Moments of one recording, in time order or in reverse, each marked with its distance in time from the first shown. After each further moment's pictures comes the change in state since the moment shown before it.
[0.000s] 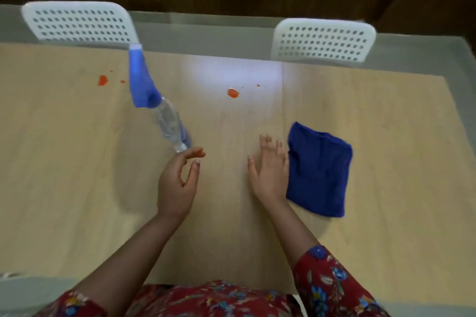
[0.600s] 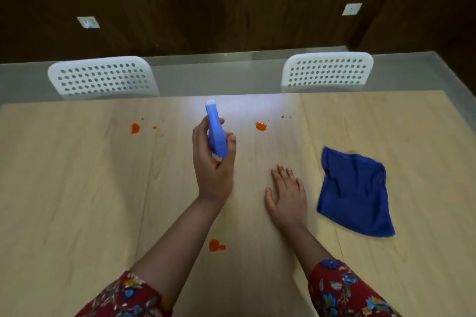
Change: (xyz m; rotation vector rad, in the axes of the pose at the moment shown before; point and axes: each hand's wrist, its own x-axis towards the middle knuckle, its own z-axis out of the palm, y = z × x) left_hand 0.110 0.033 -0.040 -0.375 0.149 0.162; right_hand 0.001 -0.051 0.047 -0.041 0.040 0.014
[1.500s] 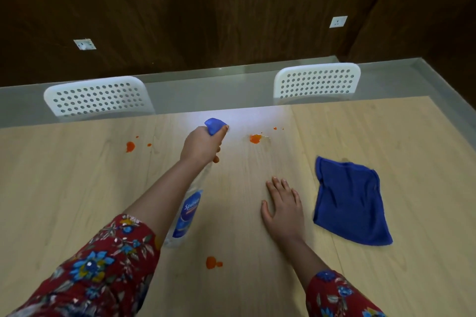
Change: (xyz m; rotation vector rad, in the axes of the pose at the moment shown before) left_hand 0.093 -0.038 0.013 0.573 -0.435 -0.524; right_hand 0.000 0.001 0.000 0.054 0.058 -0.024
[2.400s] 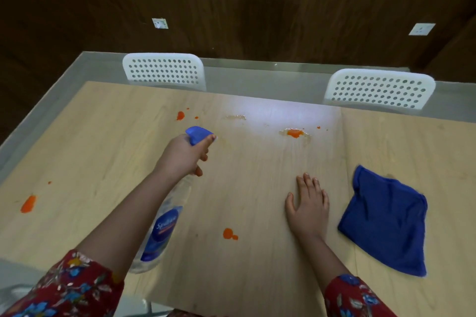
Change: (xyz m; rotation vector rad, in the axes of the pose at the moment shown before) left_hand -0.107 -0.058 -0.080 -0.091 0.133 -0.178; right_hand 0.001 0.008 0.001 -0.044 -0.059 -0.051
